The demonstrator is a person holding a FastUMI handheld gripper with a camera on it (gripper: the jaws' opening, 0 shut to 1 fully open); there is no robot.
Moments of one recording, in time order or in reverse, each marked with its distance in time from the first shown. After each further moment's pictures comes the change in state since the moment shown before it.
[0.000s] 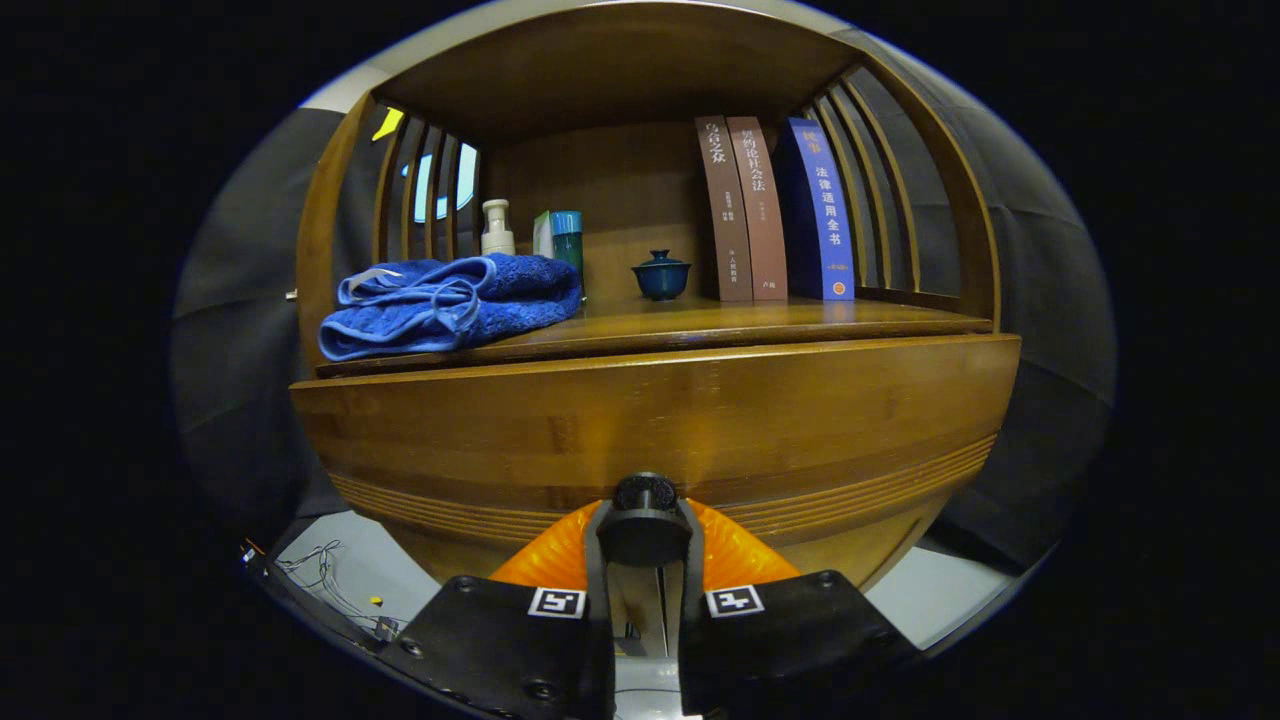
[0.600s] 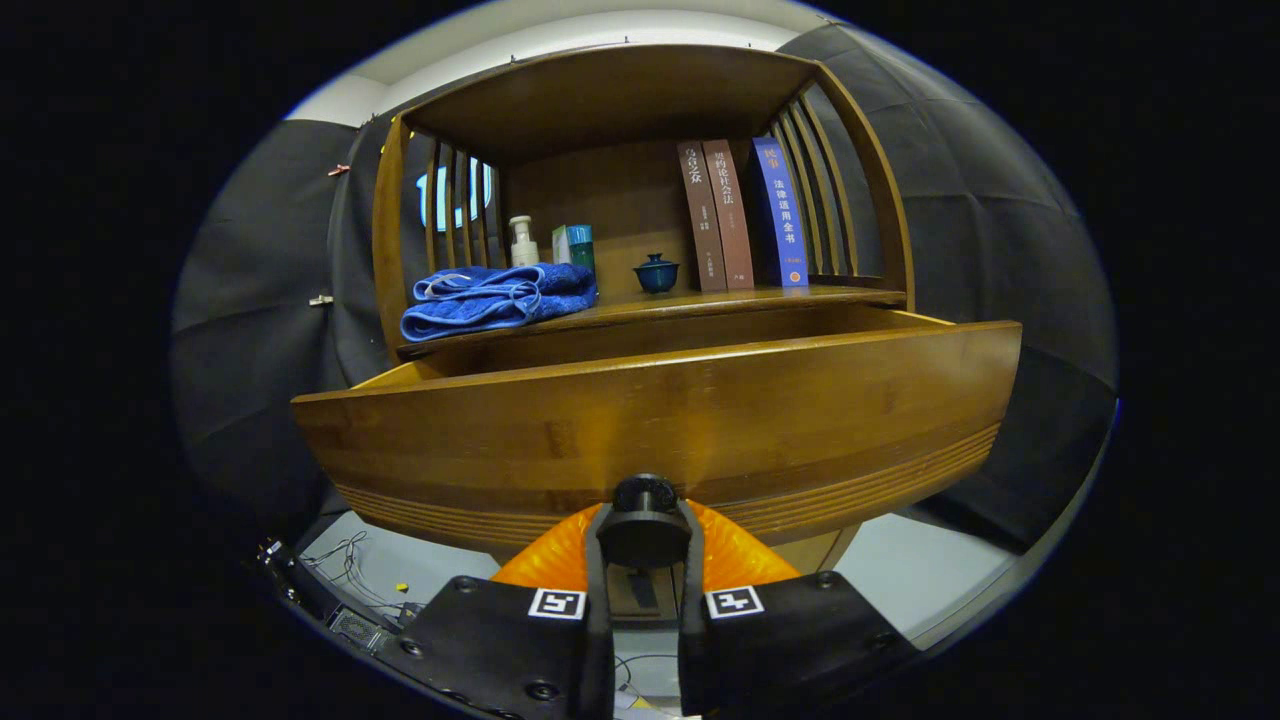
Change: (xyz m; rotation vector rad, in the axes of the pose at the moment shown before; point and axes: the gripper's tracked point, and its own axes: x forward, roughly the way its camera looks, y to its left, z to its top) arm -0.106 -0.001 -0.023 0.053 0.019 0.020
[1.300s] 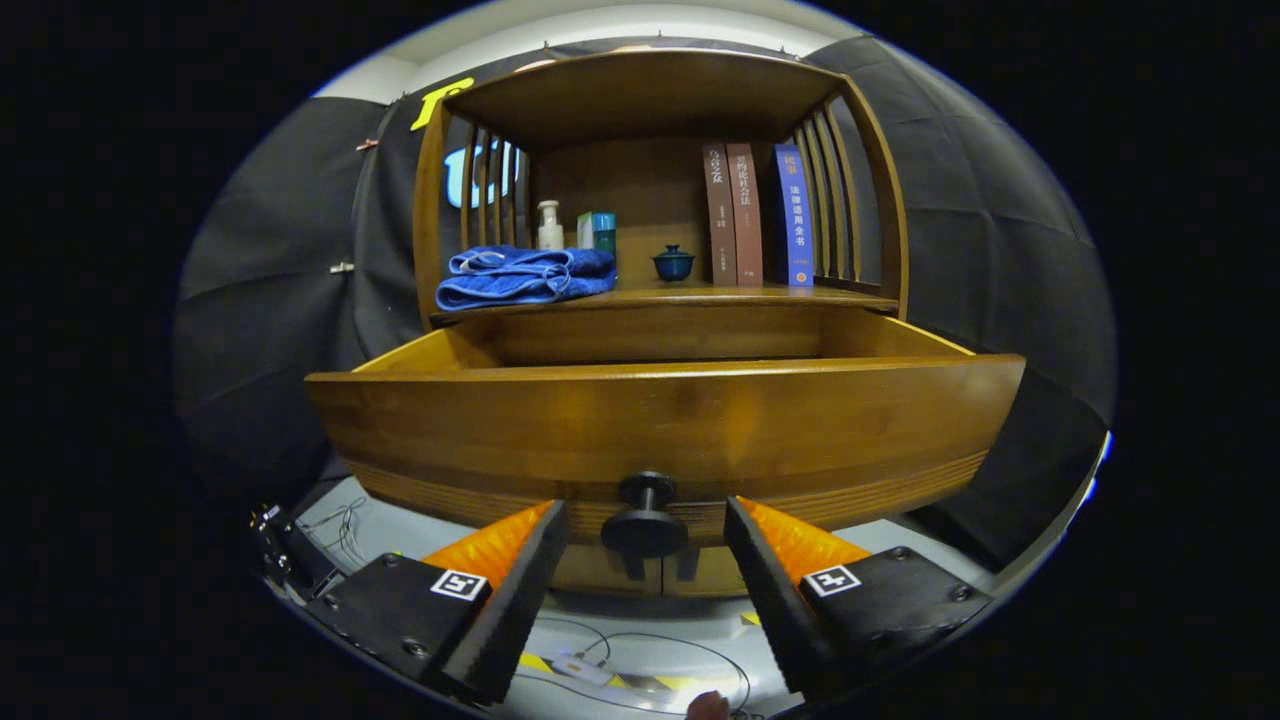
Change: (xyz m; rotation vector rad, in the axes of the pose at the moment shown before) arm -0.046 -0.003 0.000 -0.101 0.071 0.017
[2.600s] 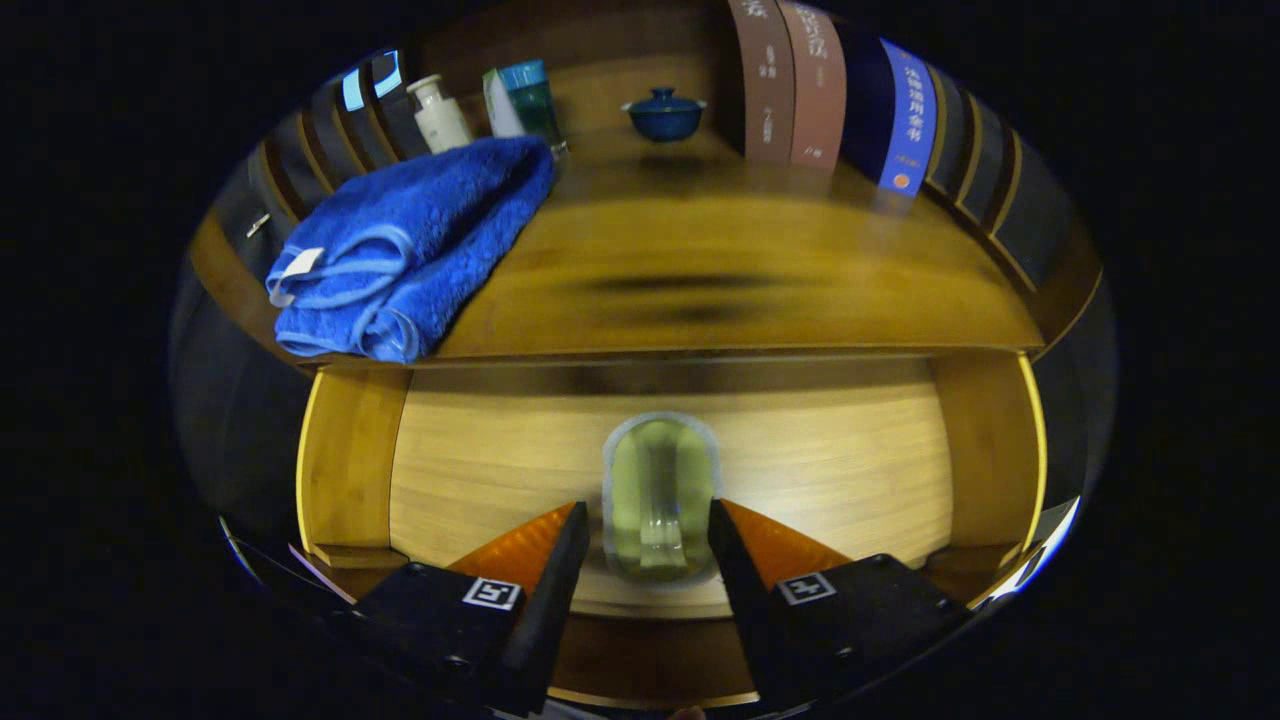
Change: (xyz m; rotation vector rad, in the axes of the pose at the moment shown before) arm 0.138 0.001 0.045 0.102 0.768 0.004
